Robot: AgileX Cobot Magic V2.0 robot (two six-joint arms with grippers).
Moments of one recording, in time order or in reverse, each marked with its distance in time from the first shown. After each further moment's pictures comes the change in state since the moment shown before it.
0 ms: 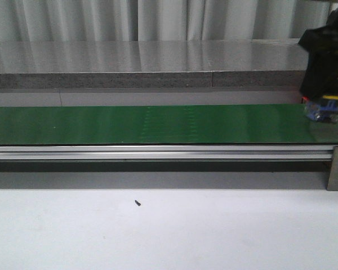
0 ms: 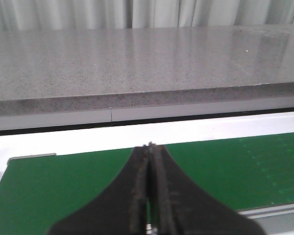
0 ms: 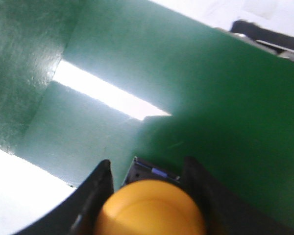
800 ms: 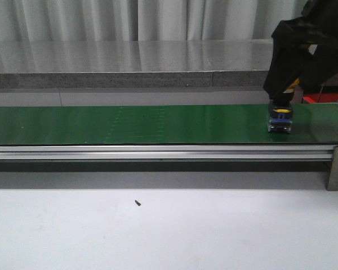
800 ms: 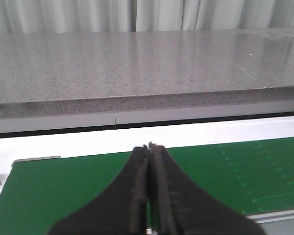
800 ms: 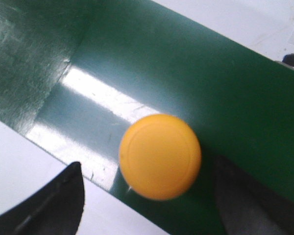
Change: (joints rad) left arm 0.000 0.000 0.000 0.000 -0.020 0.000; right arm 0.141 0.009 0.046 0.034 -0.093 0.002
